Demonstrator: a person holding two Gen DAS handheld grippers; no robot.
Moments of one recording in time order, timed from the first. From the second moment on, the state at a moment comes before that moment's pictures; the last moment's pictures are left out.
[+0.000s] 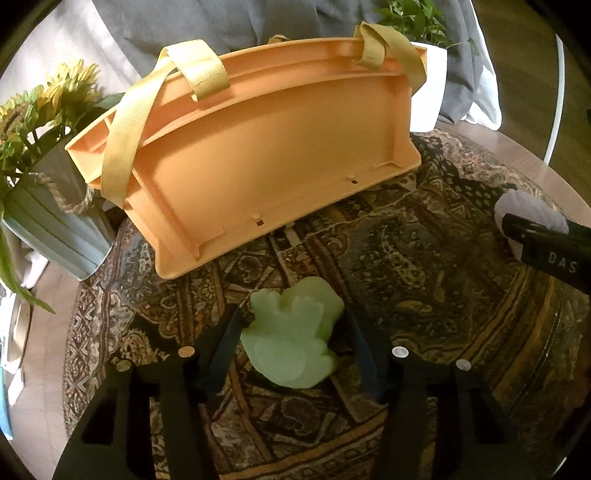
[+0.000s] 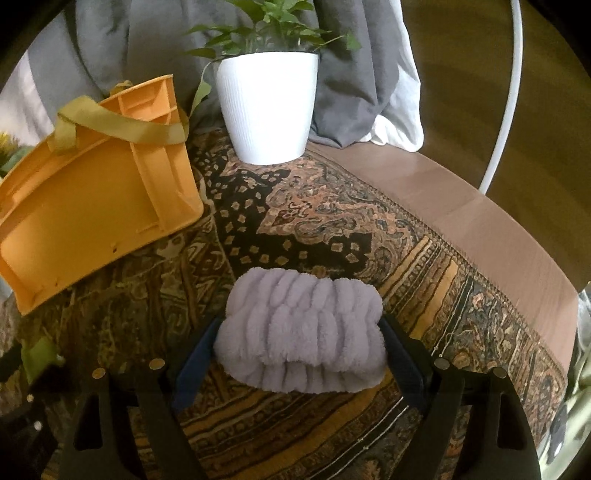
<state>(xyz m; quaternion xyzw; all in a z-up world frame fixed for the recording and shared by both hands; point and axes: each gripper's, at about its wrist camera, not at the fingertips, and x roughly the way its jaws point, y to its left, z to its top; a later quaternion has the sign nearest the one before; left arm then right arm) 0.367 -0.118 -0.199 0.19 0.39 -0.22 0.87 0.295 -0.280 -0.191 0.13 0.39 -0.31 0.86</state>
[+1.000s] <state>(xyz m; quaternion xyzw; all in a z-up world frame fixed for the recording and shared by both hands) 0.353 -0.112 -0.150 0.12 0.35 -0.23 0.90 0.291 -0.267 -0.156 0.11 0.37 -0.24 0.89</state>
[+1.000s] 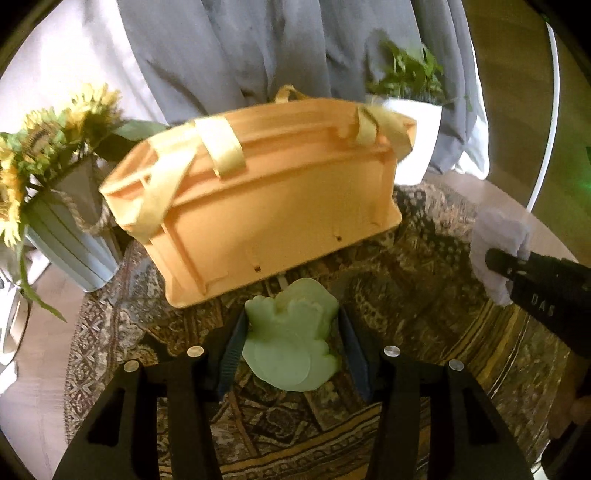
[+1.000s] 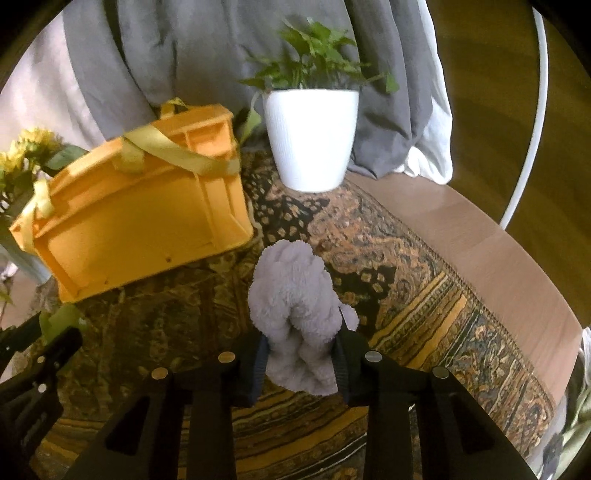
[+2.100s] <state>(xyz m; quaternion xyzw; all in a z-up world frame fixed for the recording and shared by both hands) 0.346 -0.075 -0.019 0.06 0.19 -0.18 0.96 0.315 -0.233 -0.025 0.08 0.23 -0.14 0.96</state>
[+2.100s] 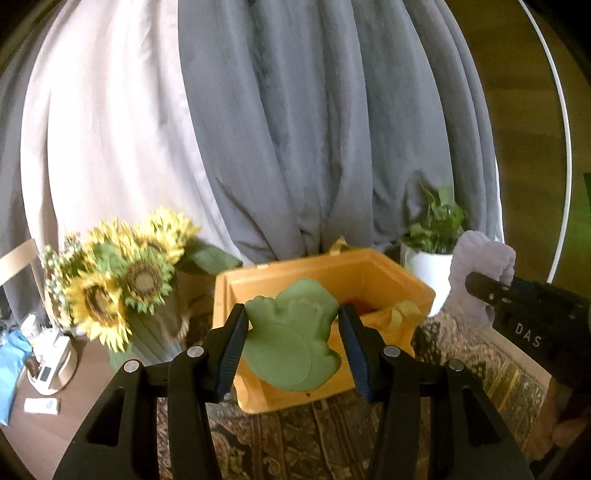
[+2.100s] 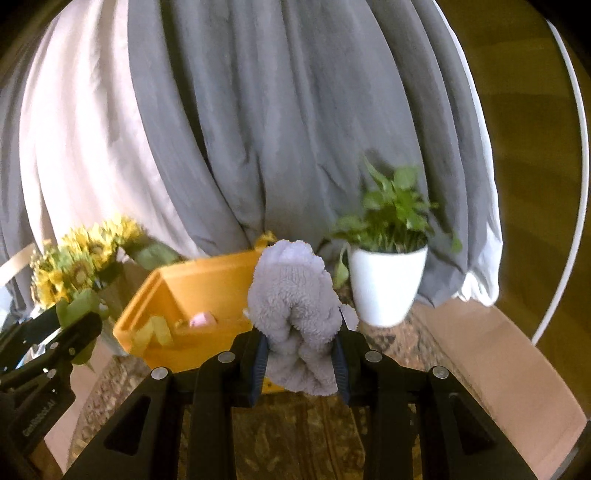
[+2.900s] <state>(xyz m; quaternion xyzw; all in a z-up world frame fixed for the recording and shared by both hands) 0.433 -0.090 0.004 0.04 0.16 -0.17 0.97 0.403 -0.235 0.005 0.07 0.19 -0.08 0.98</state>
